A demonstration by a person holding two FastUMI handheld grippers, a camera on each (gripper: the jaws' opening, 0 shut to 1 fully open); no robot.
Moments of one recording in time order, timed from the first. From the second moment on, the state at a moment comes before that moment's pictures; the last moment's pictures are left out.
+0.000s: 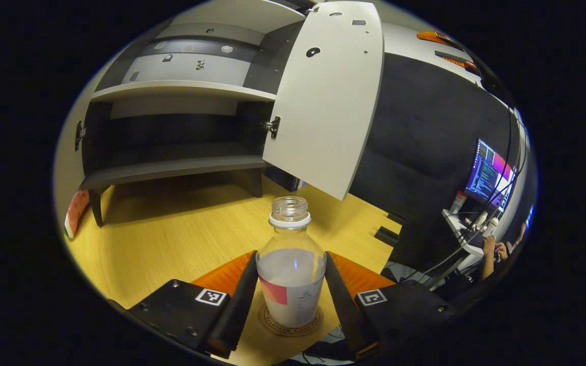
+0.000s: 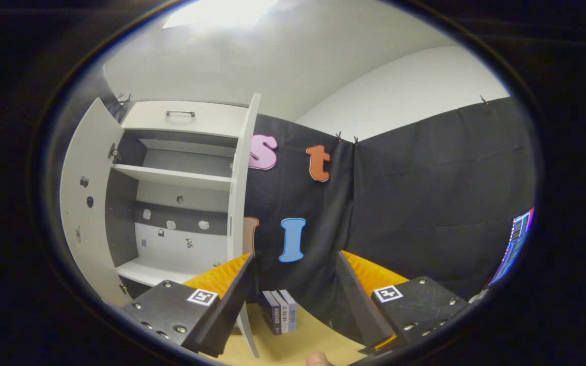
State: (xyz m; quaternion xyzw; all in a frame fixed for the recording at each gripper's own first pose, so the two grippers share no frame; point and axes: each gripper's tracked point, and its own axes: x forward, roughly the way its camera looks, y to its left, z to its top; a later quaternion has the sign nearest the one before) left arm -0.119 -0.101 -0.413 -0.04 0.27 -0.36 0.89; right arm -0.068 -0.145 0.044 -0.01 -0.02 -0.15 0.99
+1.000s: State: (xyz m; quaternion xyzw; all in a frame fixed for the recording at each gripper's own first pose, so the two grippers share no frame) left arm -0.122 -0.125 -0.330 -0.04 0.22 -0.40 0.89; right arm -0.019 -0.138 0.012 -0.03 -0.01 -0.12 0.99
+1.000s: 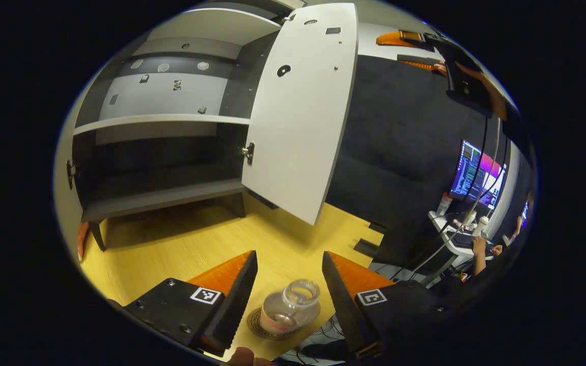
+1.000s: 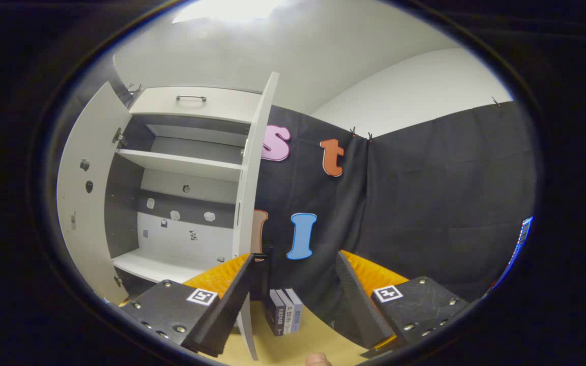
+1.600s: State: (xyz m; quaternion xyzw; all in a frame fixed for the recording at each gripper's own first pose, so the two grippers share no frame) left arm -0.048 -0.081 -0.208 -0.05 0.12 -0.27 0.95; right arm 0.010 -0.143 -0.014 -0.01 0.01 -0.11 0.99
